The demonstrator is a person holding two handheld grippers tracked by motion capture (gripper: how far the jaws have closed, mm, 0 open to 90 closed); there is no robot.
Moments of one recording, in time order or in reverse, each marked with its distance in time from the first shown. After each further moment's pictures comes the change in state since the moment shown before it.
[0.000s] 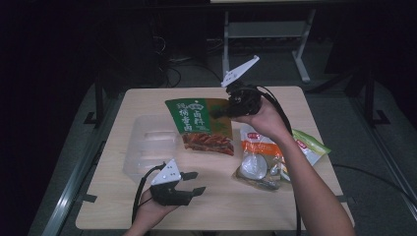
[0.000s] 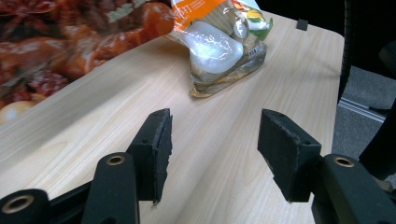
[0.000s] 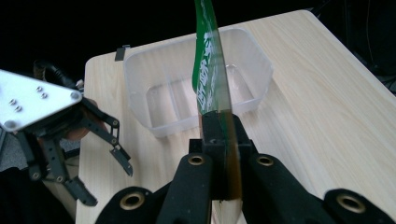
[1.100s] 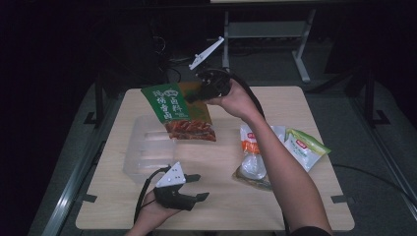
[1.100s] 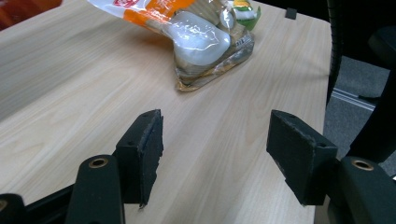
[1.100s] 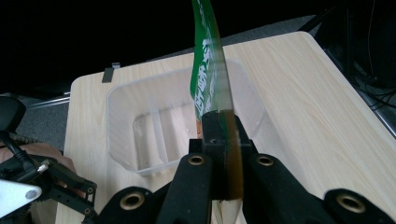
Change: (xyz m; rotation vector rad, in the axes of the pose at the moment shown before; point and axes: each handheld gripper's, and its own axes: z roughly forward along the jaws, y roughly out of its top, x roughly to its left) left arm -0.005 -0.001 0.010 0.029 -0.051 0.017; right arm -0.018 0.064 0.040 0.023 0.006 -0.023
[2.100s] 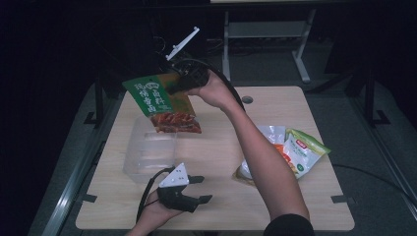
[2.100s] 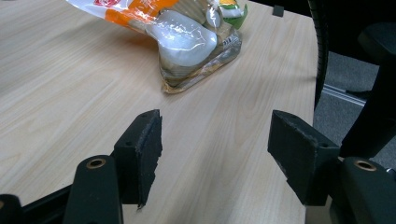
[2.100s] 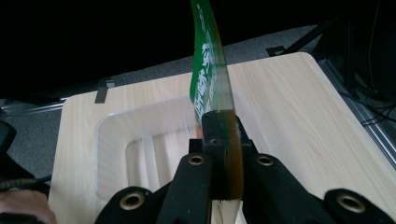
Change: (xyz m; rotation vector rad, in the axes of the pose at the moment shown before) left arm -0.002 0.001 0.005 0.009 -0.040 0.021; right arm -0.008 0.046 0.033 -0.006 0.003 -0.028
